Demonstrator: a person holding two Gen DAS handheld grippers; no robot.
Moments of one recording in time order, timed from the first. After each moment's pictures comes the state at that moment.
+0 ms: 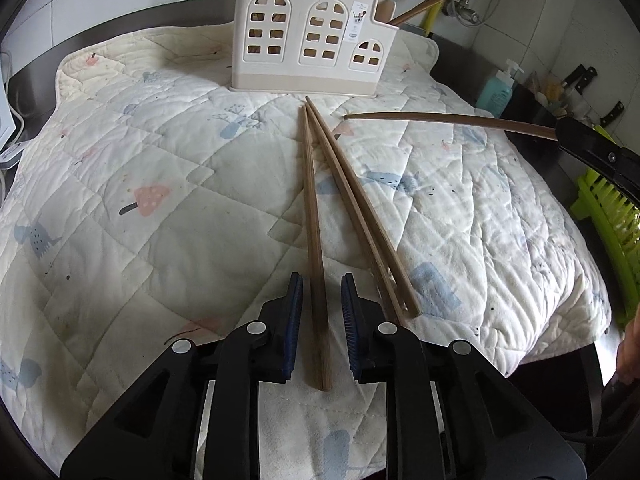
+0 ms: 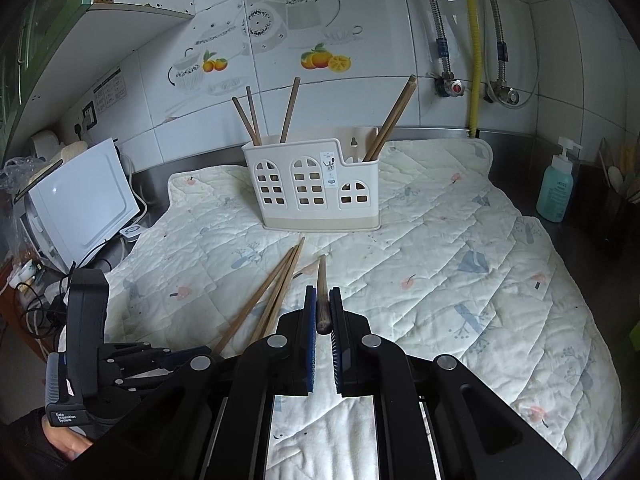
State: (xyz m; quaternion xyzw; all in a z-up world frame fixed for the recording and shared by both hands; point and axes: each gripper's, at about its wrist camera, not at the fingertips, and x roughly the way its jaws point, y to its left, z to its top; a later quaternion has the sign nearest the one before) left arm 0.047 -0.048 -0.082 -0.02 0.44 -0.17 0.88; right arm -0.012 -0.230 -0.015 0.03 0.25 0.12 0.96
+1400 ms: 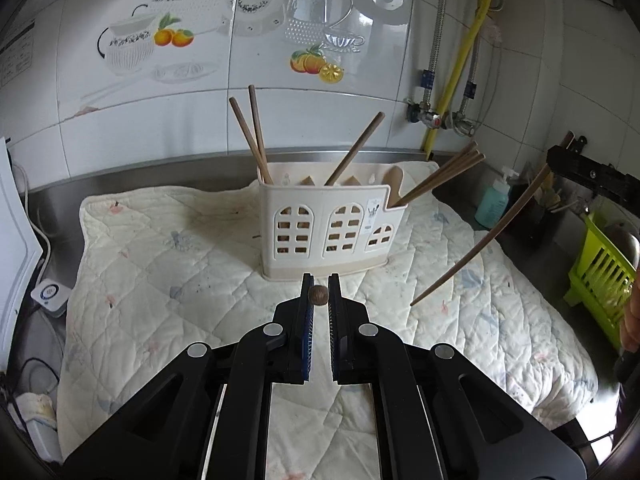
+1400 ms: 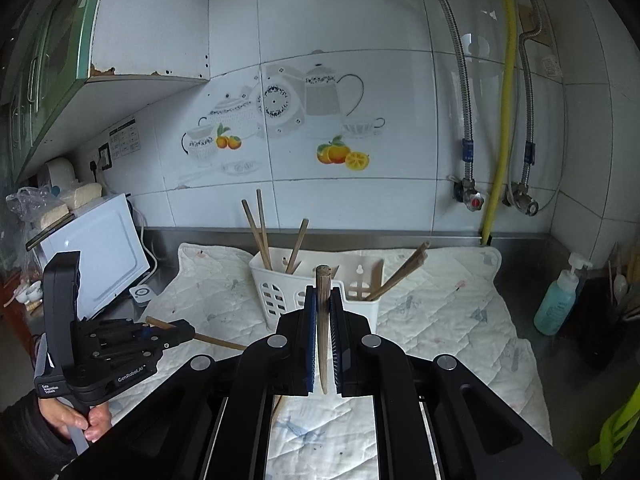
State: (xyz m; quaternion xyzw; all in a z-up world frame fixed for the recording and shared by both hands) left arm 0.107 -0.025 0.061 -0.01 0.30 -0.16 0.94; right arm 0.040 -0.243 0.122 0.00 0.16 0.15 0.98
